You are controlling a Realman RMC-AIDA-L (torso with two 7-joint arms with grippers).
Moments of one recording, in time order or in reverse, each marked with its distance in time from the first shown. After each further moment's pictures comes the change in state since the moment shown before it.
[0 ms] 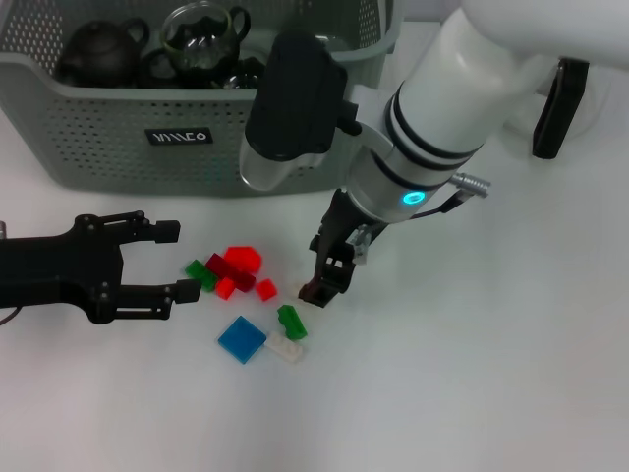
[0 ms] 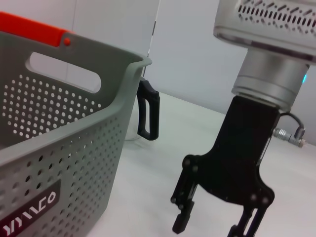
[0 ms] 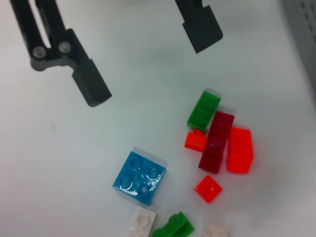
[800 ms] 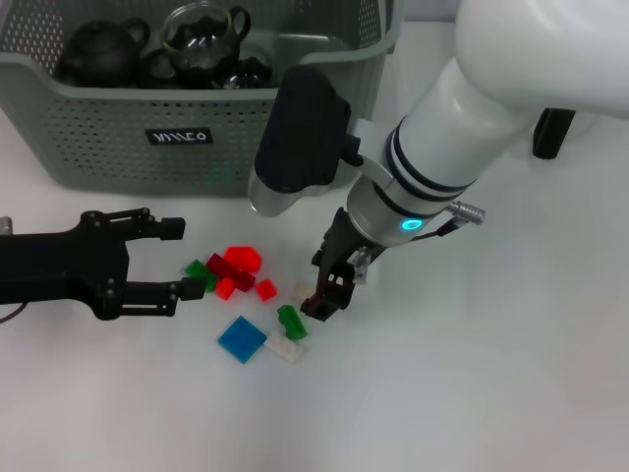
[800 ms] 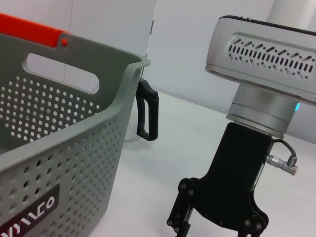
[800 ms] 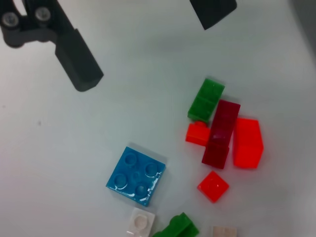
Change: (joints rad) left arm -0.009 -0.004 0.007 0.000 0.001 -0.010 0.001; right arm -0.015 0.001 -0.106 0.079 0.072 0.129 -0.013
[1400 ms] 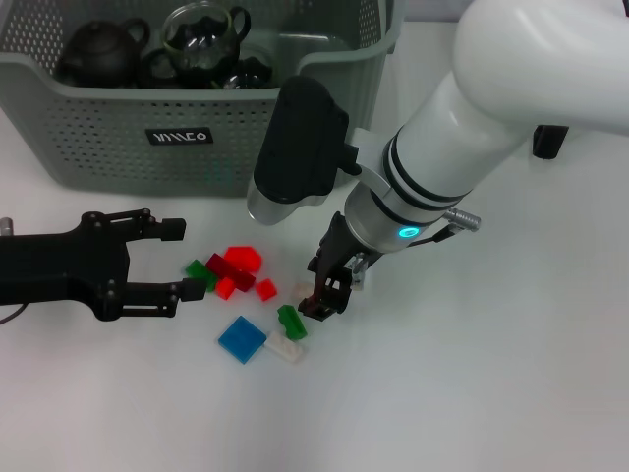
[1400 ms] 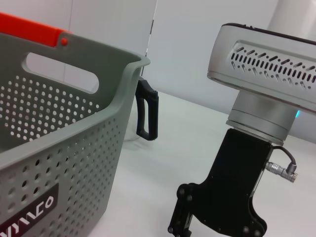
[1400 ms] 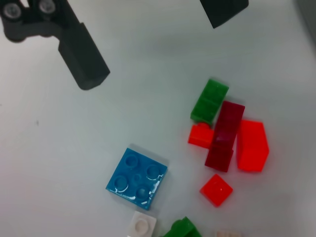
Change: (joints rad) left arm 0.001 -0.001 0.001 0.000 0.000 -0.001 0.002; right arm -0.010 0.001 -0.036 0.002 0.015 0.041 -0.001
